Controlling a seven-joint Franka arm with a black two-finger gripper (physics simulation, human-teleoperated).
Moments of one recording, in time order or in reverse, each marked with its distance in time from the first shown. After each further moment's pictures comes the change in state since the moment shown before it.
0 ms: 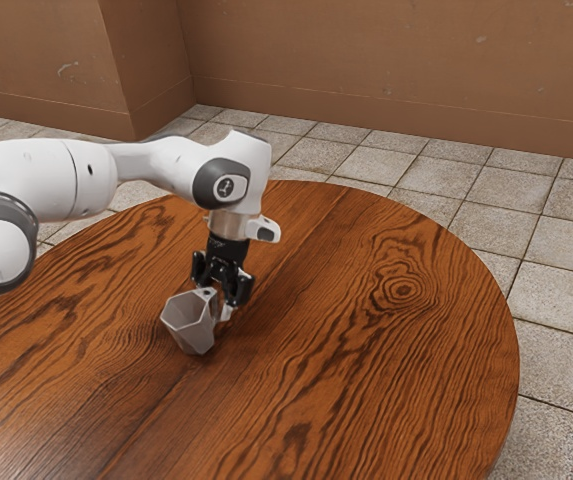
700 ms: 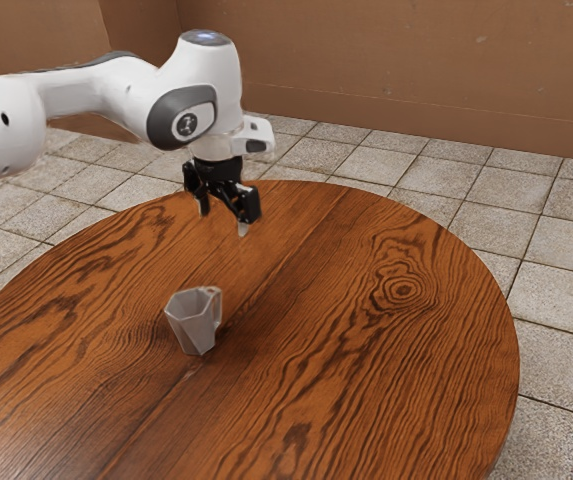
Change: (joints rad) arm 0.001 -0.481 0.024 -0.274 -0.096 0.337 -0.045
